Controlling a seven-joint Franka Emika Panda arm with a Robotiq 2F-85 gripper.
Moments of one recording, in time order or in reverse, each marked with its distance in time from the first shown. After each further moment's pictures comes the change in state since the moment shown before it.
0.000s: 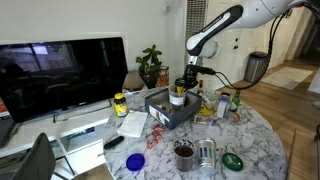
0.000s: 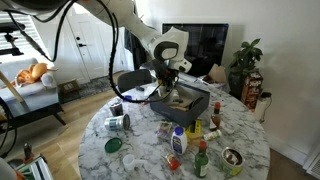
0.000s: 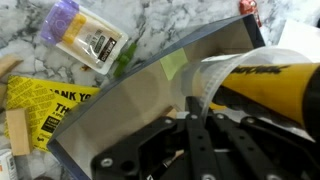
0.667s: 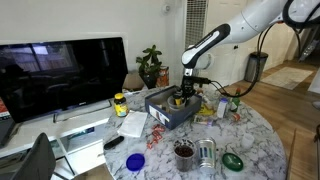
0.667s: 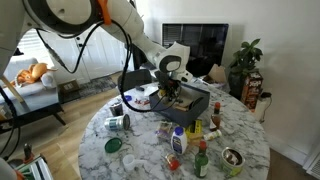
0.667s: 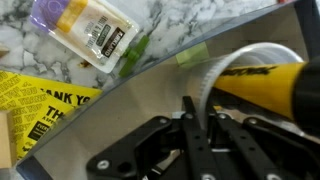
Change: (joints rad) arm 0.010 0.171 -0.004 0.117 -0.051 0.008 0.001
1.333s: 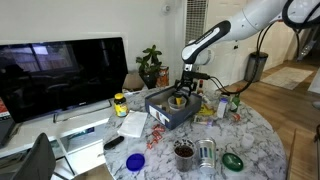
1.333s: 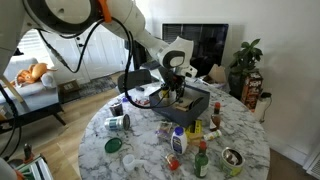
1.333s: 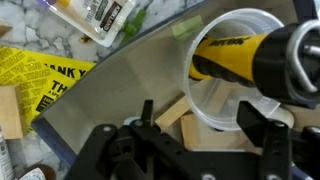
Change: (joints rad) arm -0.001 -0.003 -0.025 0.053 -0.004 -0.001 0.031
